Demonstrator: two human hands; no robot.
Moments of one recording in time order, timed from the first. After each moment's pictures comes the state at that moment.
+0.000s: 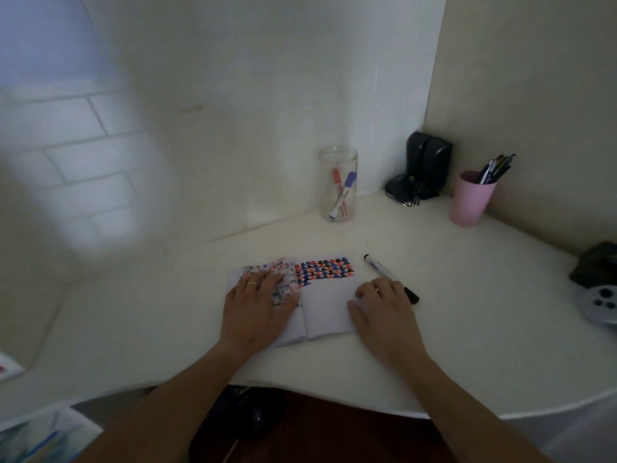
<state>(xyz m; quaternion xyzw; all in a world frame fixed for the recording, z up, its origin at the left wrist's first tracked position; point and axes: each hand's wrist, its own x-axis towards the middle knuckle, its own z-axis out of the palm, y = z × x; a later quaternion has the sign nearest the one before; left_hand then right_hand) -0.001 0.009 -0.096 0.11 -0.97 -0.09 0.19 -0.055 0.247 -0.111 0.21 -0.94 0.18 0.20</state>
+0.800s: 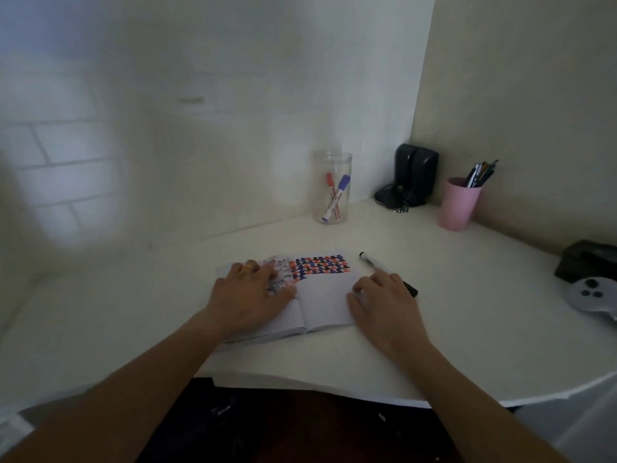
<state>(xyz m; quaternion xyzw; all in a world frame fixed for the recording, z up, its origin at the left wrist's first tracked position) -0.010 -0.008 -0.082 0.08 -0.99 -0.08 0.06 -0.046 0.242 -0.105 0.19 -0.95 0.16 0.18</state>
